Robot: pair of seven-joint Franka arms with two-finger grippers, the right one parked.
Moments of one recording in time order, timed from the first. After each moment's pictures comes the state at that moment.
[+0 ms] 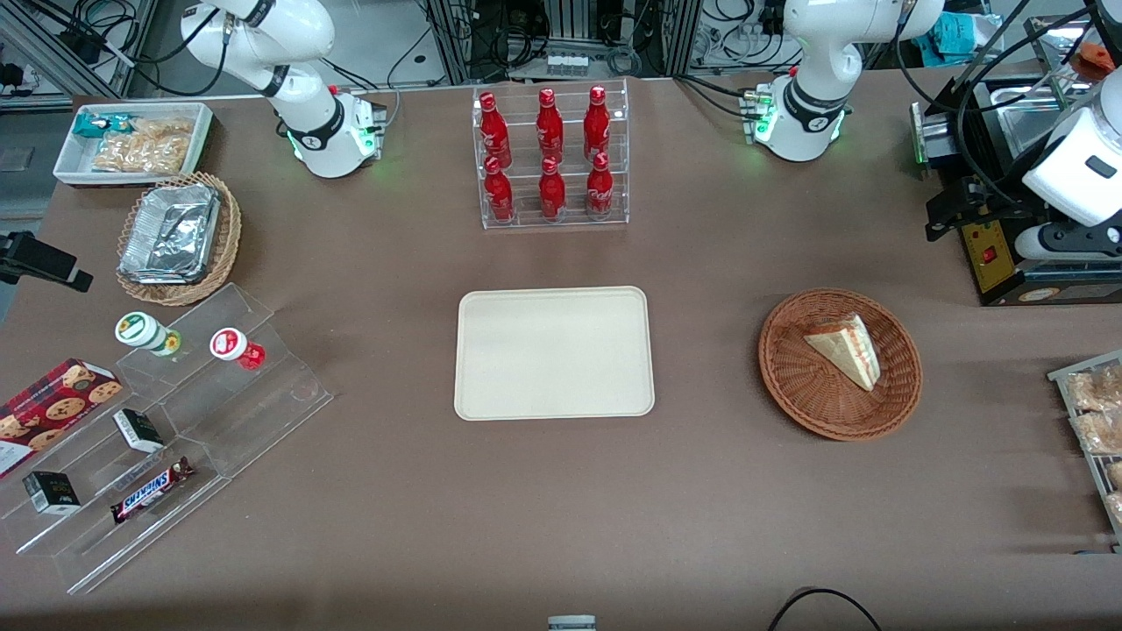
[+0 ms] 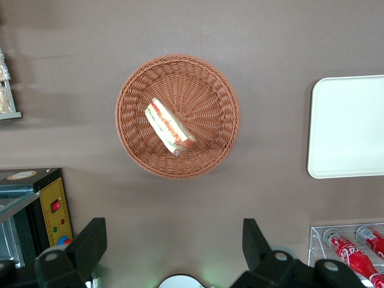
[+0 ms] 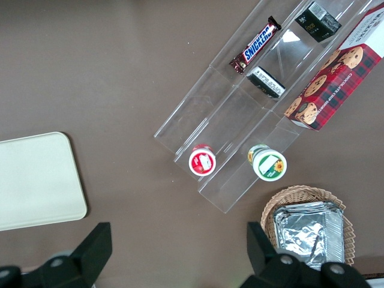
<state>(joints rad) -0.03 -0.02 -0.05 -1.55 -0.01 1.46 -0.04</state>
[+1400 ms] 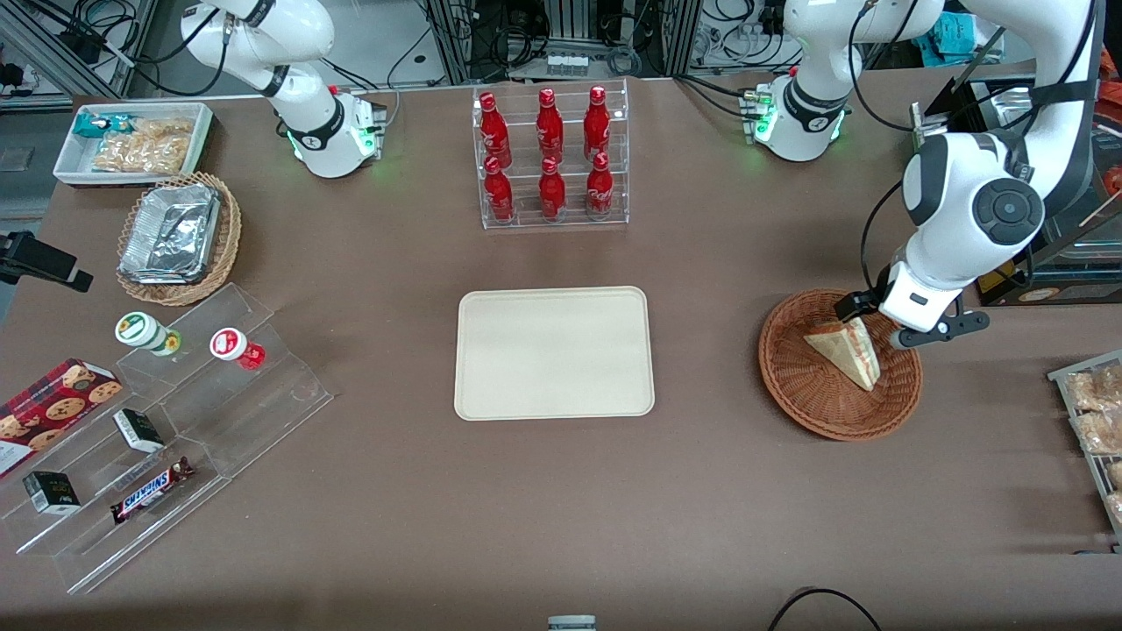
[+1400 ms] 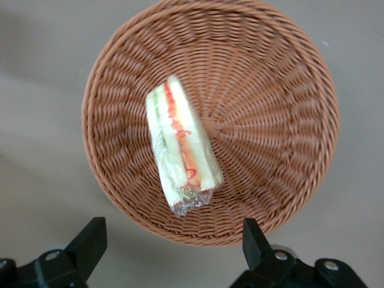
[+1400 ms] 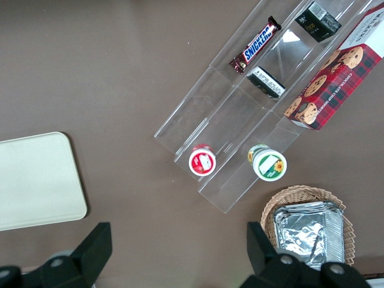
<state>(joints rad) -0.02 0.03 -0.04 -2.25 0.07 2.20 -0.47</state>
